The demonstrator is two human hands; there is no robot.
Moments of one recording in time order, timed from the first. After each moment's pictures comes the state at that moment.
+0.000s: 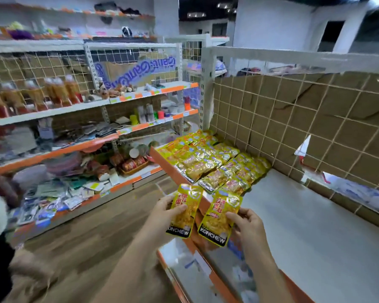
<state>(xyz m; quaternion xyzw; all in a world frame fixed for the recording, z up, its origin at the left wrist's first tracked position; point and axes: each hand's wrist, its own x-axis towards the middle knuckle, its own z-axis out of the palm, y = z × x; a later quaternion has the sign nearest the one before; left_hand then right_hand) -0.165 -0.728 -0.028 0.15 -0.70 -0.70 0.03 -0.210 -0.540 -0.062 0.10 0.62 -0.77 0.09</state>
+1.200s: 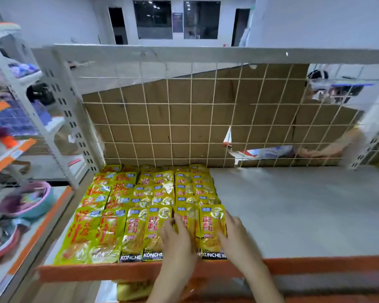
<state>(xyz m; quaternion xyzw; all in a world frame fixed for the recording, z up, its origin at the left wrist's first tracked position) -0.372 -0.745 -0.068 -0.28 -0.95 -0.16 -0.06 -0.299 -0.621 -0.068 0.31 0.90 -0.30 -0.10</state>
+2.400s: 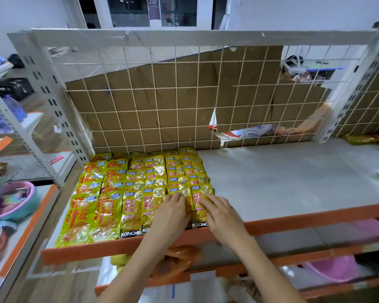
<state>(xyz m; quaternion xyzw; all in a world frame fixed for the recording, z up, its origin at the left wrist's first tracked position) -0.396 -0.756 -0.060 -0.48 -0.87 -0.09 0.01 -0.284 -0.637 -0.085 0.20 0.96 -0.16 -0.11</state>
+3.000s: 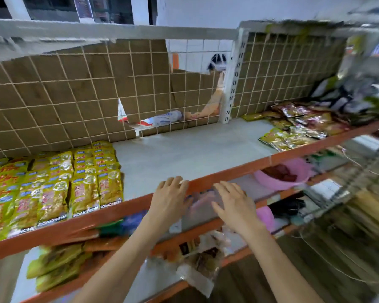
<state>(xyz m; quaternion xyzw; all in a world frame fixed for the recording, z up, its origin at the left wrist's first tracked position) -0.210 -0.641 -0.046 -0.63 -0.76 -0.06 0.12 -0.034 -0.565 -0.035 0.39 0.92 -0.06 -0.07</state>
